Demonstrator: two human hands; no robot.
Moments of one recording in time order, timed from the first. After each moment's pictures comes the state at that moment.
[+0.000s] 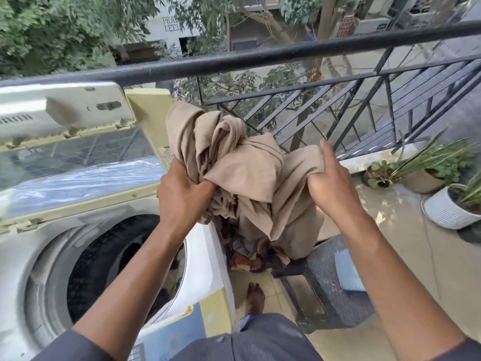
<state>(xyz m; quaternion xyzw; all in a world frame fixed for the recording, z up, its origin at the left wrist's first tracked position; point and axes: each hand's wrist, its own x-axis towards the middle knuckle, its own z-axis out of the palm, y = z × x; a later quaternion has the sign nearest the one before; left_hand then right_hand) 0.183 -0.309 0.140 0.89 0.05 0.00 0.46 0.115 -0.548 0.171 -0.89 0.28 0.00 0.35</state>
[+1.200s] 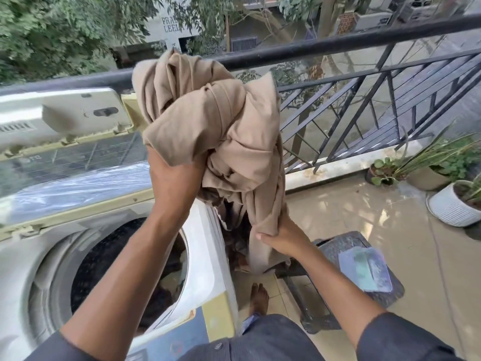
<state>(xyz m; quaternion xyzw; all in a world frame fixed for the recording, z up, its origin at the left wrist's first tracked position) 0.193 -0.322 0.187 0.73 0.07 0.08 0.67 0.110 -0.531 -0.027 -0.88 0.23 0.21 0.35</state>
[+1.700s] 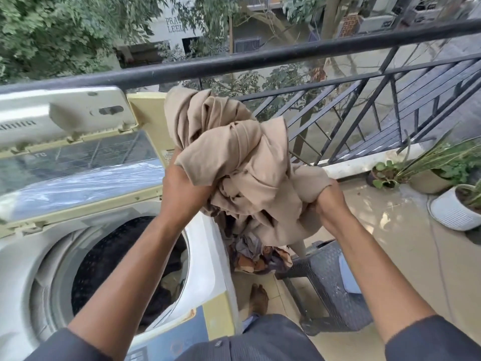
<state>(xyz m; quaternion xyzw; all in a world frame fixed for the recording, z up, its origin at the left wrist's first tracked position) 0.184 -0.310 0.173 0.84 0.01 -0.05 0.55 0.145 -0.581 0.064 -0.62 0.37 -0.06 0.69</state>
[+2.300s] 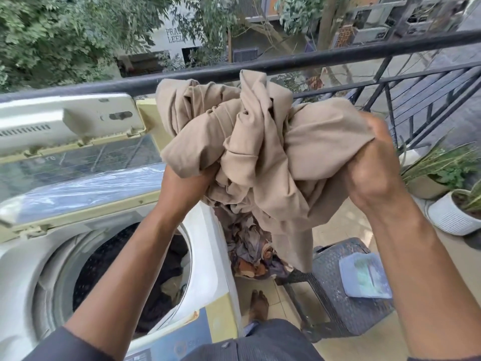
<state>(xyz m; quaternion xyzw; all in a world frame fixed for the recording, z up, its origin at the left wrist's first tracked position) 0.196 -0.304 0.175 0.83 0.02 -0.07 0.55 0.122 -0.540 0.236 -0.66 -0.01 -0.19 0.73</state>
